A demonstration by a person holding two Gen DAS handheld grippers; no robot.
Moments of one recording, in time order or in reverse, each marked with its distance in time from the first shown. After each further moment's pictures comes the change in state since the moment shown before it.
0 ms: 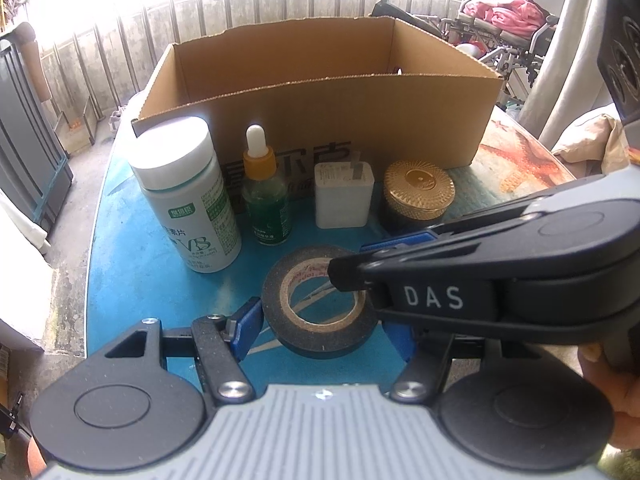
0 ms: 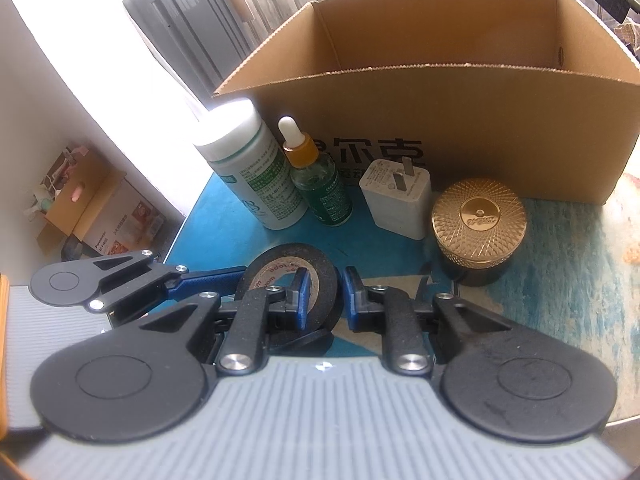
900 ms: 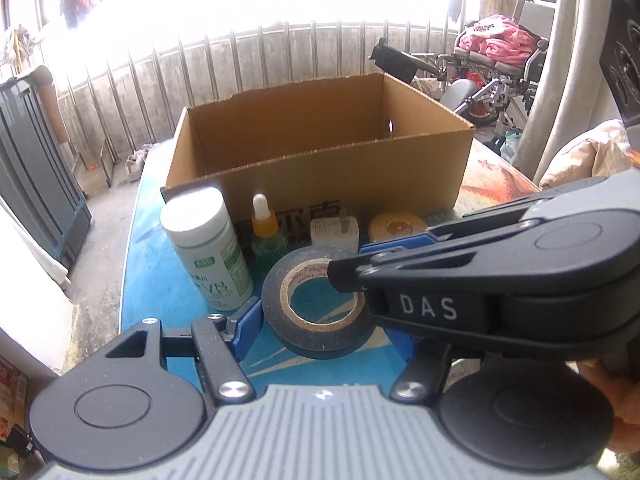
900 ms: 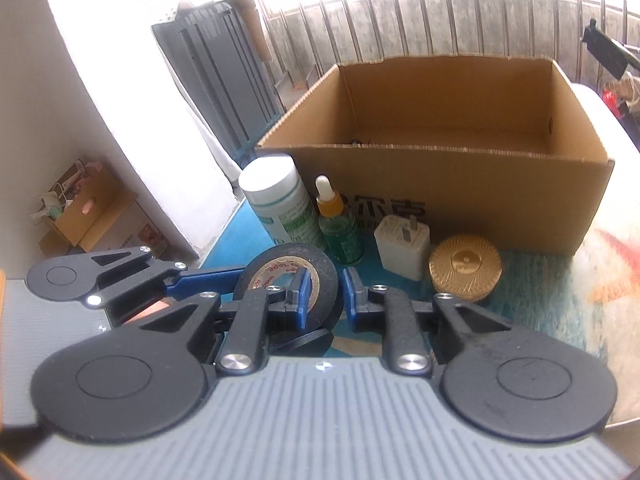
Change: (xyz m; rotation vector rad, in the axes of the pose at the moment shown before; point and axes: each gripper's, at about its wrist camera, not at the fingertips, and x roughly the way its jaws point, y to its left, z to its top) left arm -0.045 -0.016 0.006 0.040 -0.135 0.055; right arm -0.061 0.021 0.000 -0.092 -0.143 -0.009
